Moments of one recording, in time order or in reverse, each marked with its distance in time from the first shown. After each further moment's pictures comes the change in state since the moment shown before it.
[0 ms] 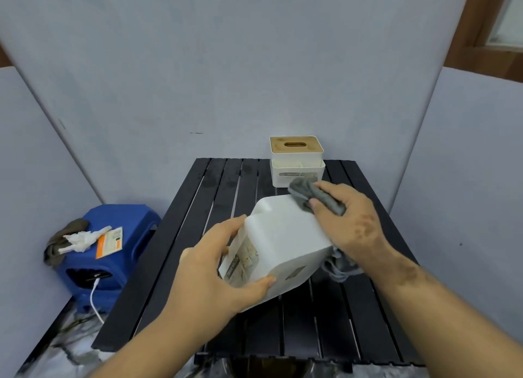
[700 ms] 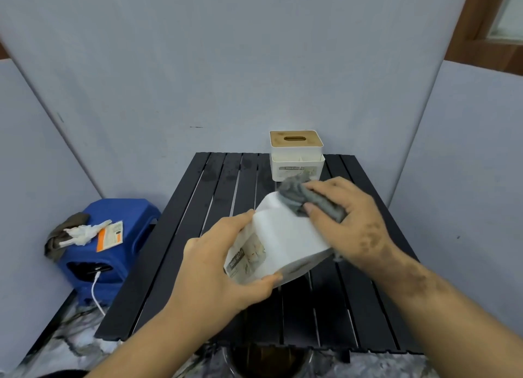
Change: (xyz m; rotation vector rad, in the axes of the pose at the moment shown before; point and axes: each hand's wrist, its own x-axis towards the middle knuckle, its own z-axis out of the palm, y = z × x) left_hand -0.004 0.007 0.001 0.034 0.011 0.078; right_hand -0.021 -0.007 -0.009 0.065 -0.087 -0.300
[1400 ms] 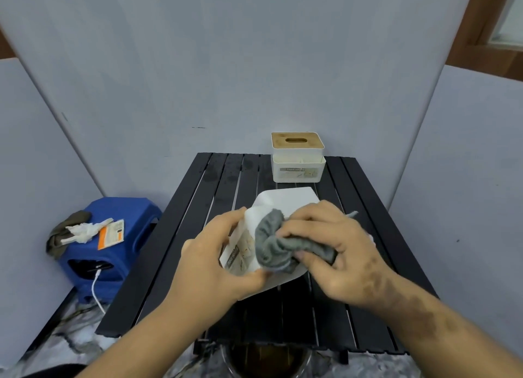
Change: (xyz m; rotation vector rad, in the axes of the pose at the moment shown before) left_hand 0.003 -0.003 0.001 -0.082 0.009 -0.088; right_hand -0.024 -0.018 0.000 -0.067 -0.279 -0.385
